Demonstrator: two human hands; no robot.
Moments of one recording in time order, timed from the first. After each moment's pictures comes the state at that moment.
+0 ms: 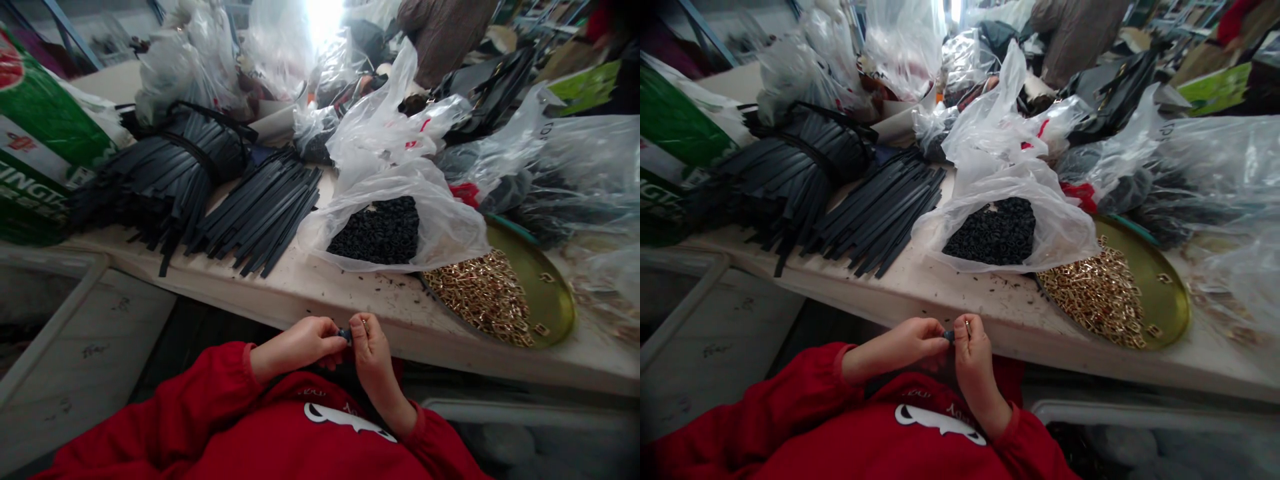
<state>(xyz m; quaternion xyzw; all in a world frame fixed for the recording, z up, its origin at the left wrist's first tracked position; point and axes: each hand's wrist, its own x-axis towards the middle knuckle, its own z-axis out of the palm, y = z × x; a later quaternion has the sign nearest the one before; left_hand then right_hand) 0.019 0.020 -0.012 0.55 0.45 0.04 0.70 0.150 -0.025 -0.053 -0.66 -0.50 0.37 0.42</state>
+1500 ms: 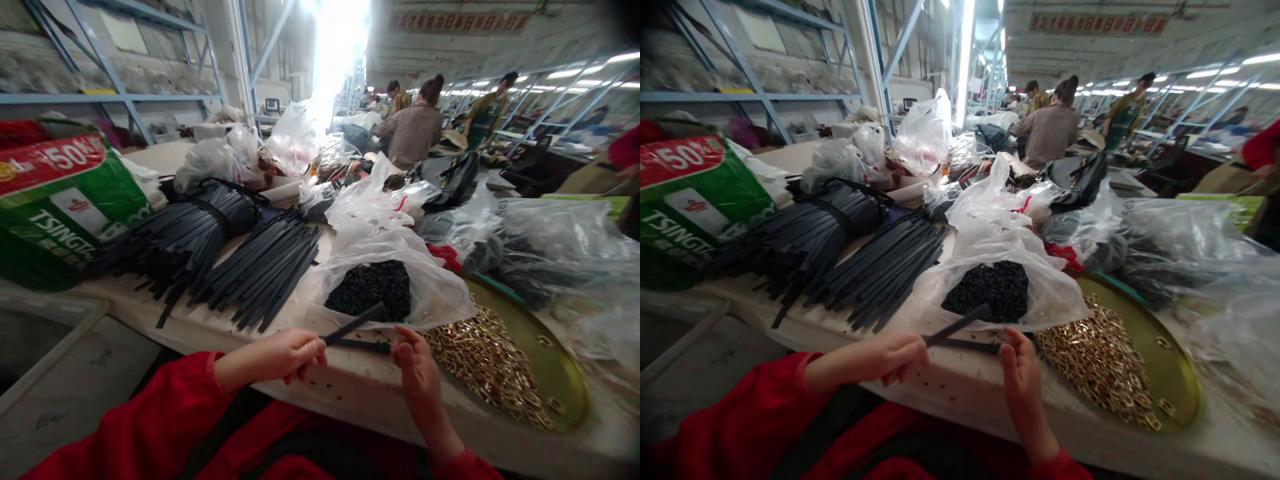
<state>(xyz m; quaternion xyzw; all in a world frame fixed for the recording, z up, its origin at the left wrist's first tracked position) -0.022 0.085 0.033 0.72 0.42 0.03 0.56 0.235 0.036 -0.051 -0.65 -0.54 0.22 0.49</state>
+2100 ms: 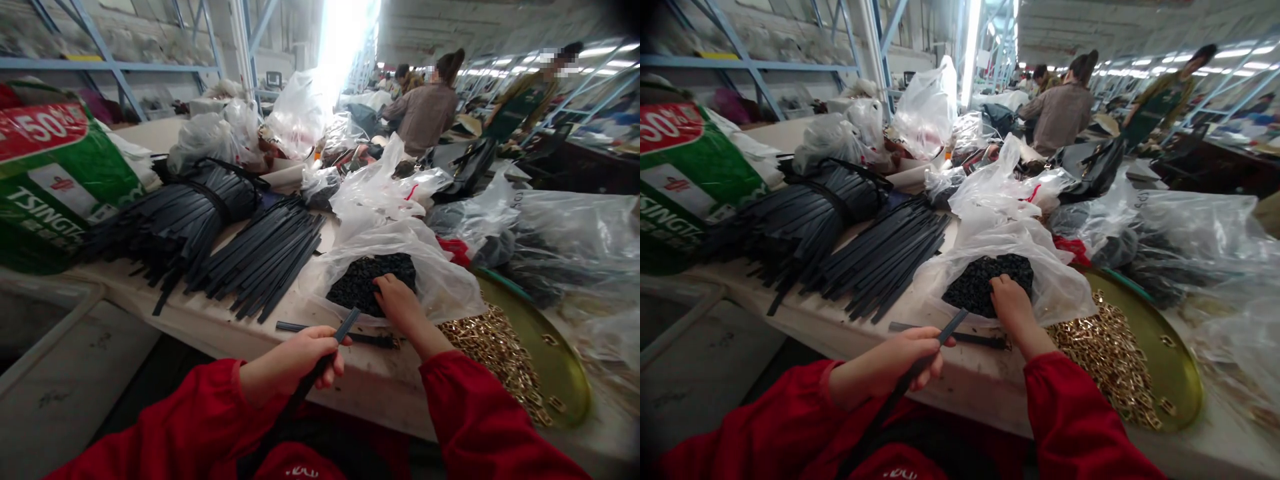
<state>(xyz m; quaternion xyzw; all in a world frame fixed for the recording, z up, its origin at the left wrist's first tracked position) 0.018 0.072 0.020 0.37 0.43 0.18 0.80 0.249 0.155 -0.029 -0.63 -0.75 0.06 0.17</state>
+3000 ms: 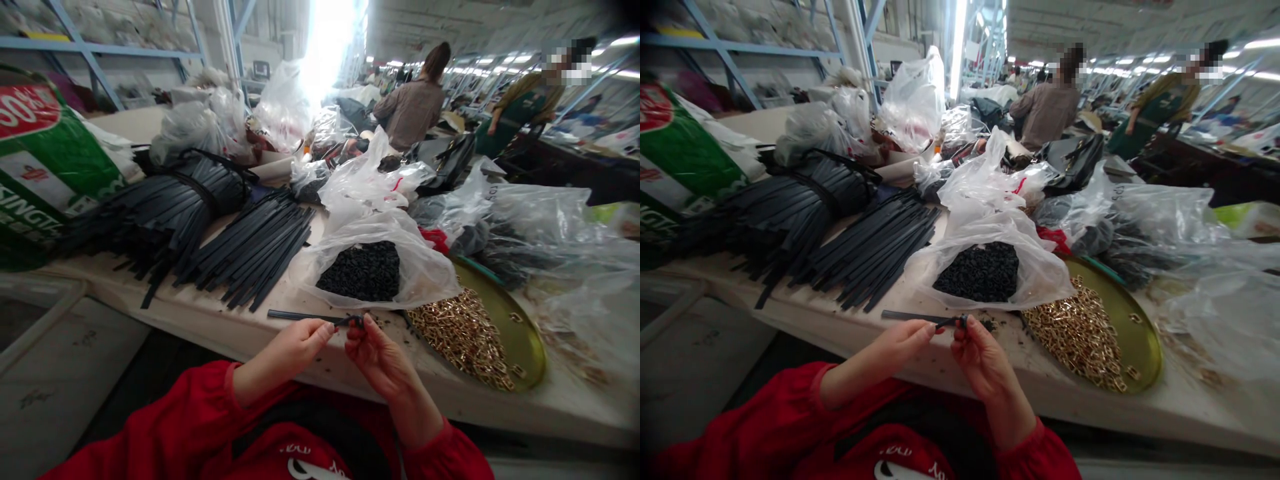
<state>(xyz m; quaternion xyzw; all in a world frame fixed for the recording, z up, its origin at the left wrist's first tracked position) 0.017 0.059 0.007 0.69 0.44 0.21 0.53 0.185 0.034 -0.014 -0.36 -0.04 0.74 0.56</state>
